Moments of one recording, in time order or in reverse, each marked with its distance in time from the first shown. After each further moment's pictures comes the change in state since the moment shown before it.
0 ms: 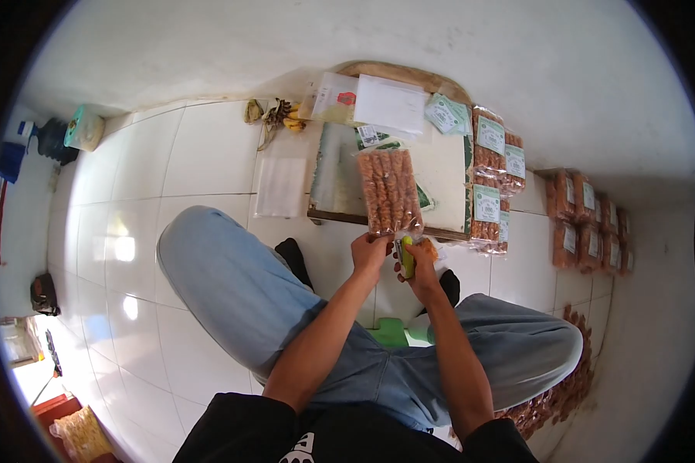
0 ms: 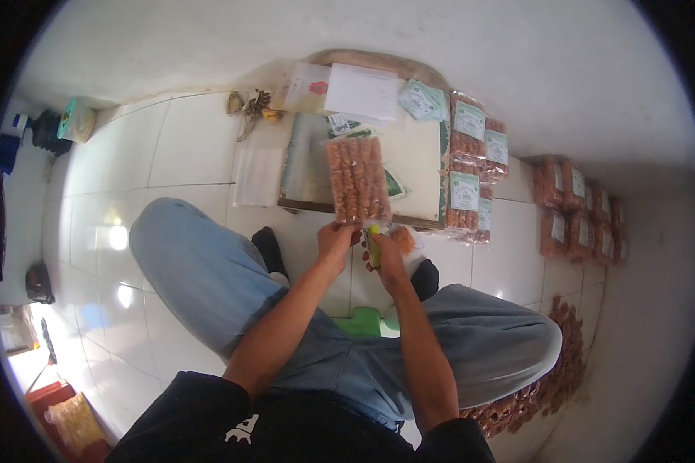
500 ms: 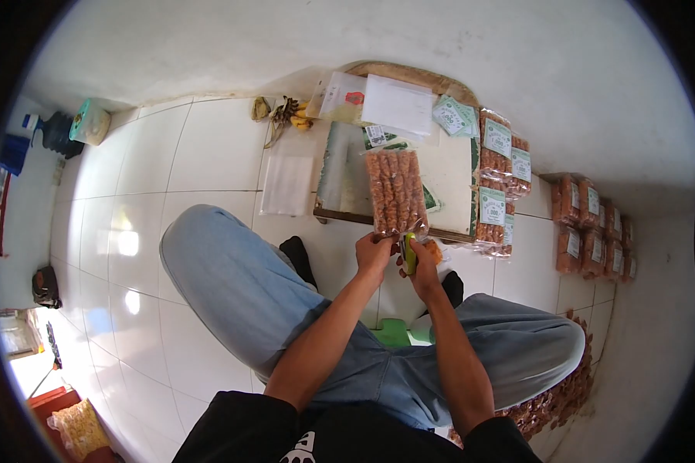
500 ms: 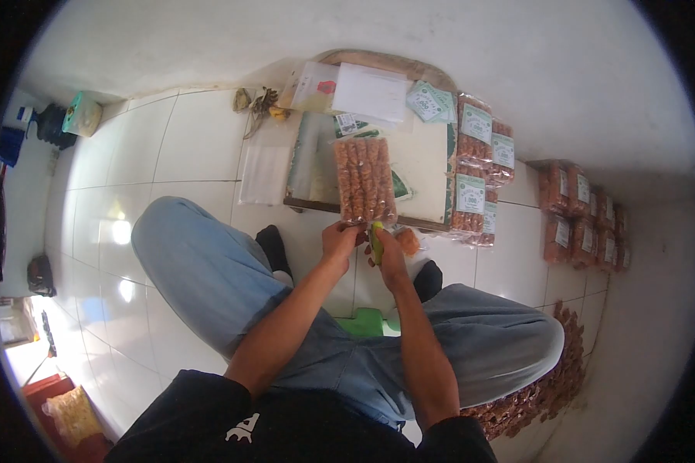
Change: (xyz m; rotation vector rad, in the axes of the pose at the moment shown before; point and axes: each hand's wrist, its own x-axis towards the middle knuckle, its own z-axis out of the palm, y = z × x) left_hand -0.005 0.004 -0.002 -0.051 -0.027 0.001; right_hand 0.006 0.000 0.009 -0.028 -0.031 -0.111
